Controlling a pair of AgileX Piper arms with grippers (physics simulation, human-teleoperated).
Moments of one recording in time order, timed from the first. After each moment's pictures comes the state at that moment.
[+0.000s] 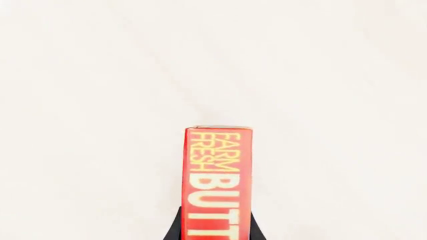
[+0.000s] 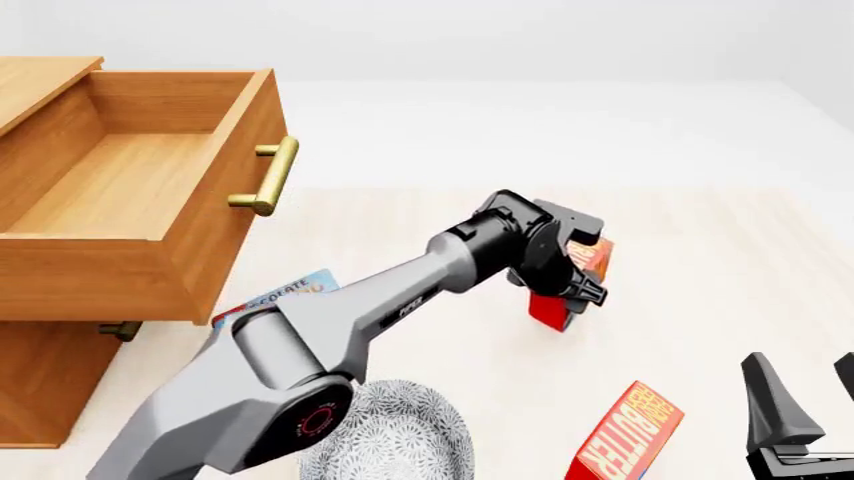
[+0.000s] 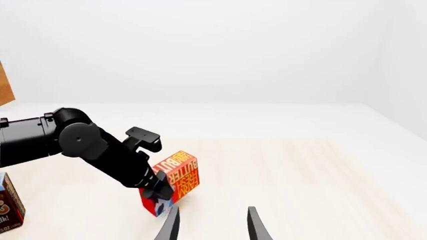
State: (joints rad) left arm -0.88 2.54 -2.38 0.90 -0.21; right arm 0.00 0.00 -0.01 0.01 0.00
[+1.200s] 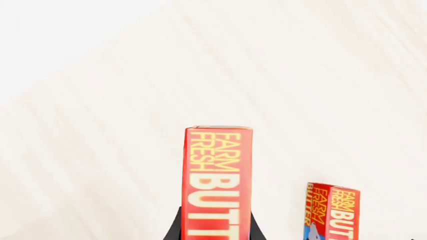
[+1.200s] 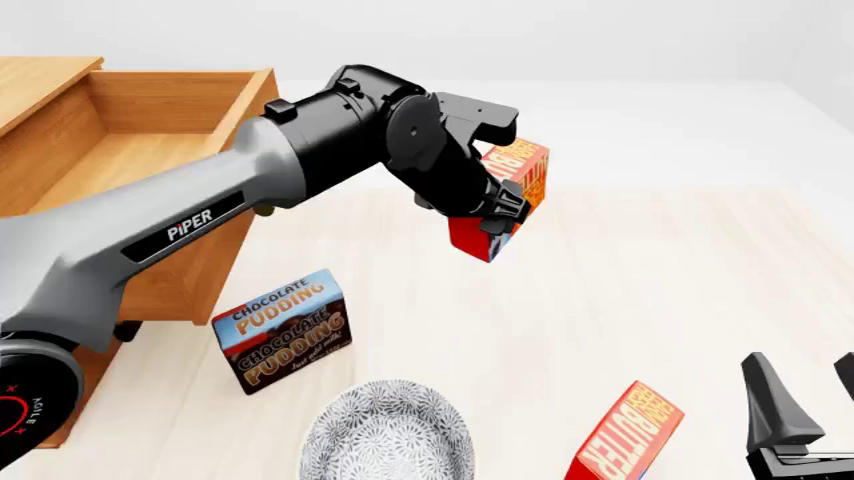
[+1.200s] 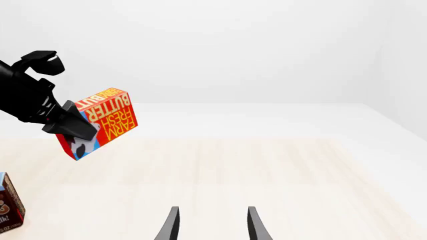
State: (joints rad) left arm -0.76 1.94 -1.85 0.88 -0.14; right arm 0.00 0.00 -0.01 0.01 0.00
